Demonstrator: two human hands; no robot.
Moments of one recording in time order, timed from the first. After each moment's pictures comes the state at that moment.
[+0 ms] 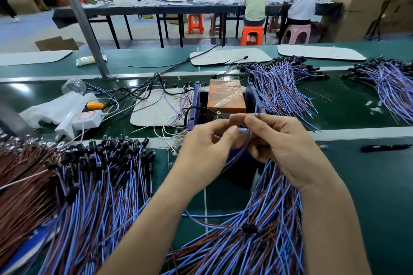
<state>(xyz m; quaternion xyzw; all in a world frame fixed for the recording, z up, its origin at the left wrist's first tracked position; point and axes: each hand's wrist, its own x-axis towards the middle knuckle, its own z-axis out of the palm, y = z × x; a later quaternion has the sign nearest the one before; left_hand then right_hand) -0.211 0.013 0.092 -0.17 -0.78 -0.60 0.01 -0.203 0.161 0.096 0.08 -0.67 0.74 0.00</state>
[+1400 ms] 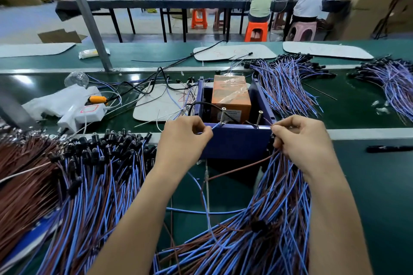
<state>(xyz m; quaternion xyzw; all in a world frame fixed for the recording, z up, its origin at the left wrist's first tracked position) -0.251 -0.017 0.062 -0.03 -0.91 -0.39 0.14 -0.225 0.187 0.065 -0.13 -0.82 0.53 0.16</state>
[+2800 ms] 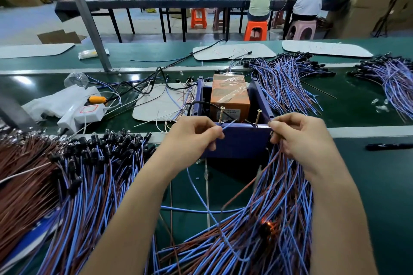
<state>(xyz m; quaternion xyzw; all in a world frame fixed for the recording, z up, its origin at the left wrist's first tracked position) -0.238 -0.019 0.081 -0.11 -0.83 -0.54 -0.04 -0.219 0.186 0.075 -0.11 -0.76 0.63 0.12</state>
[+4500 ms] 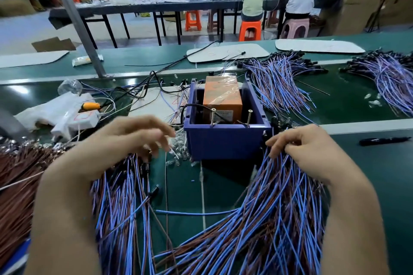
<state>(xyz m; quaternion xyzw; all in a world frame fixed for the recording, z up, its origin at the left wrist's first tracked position) -0.251 -0.117 0.090 -0.15 -0.85 -0.48 -0.12 -0.201 0.215 0.081 -0.04 -0.90 0.43 0.01</state>
